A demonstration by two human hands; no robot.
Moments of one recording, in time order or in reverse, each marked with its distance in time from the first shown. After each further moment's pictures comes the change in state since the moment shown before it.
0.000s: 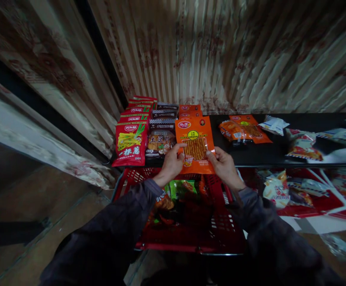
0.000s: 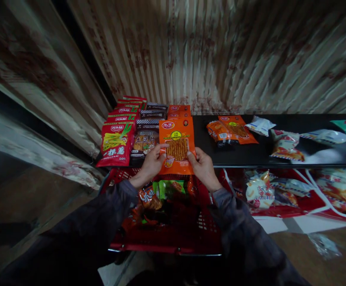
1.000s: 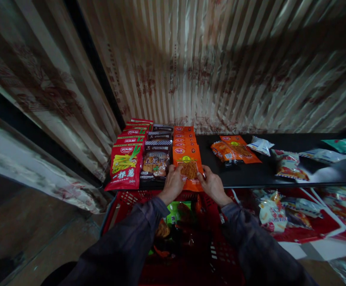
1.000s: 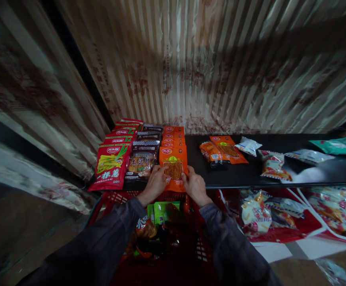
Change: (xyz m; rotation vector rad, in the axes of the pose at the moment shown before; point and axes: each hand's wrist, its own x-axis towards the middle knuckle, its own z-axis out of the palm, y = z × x) left_hand 0.022 -0.009 0.023 0.460 -0.071 0.068; right_hand 0.022 0.023 0.007 -0.782 0.073 -0.009
